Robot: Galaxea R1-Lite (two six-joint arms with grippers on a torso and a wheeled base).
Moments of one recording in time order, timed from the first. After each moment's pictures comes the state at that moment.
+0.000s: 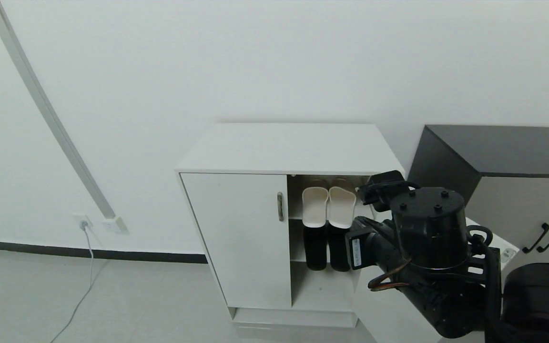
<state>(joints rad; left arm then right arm) 0.00 0.00 0.00 0.00 -0.01 0.00 0.91 1.74 -0.81 -0.62 -0.67 0.14</state>
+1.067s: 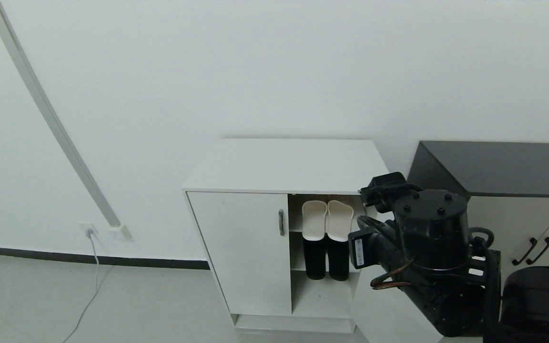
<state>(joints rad) 0.00 0.00 0.00 0.00 -0.01 0.00 0.89 1.75 -0.79 -0.67 -0.67 0.11</state>
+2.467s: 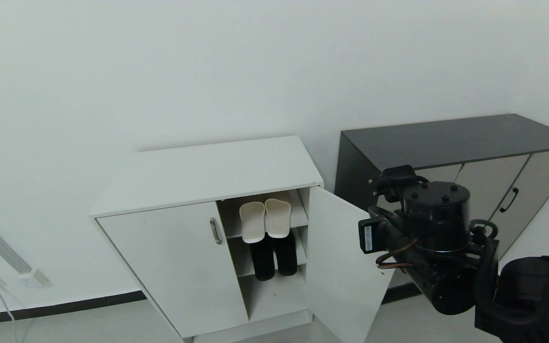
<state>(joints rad) 0.00 0.00 0.00 0.00 -0.02 0.02 0.81 1.77 -0.78 -0.75 -0.67 0.07</state>
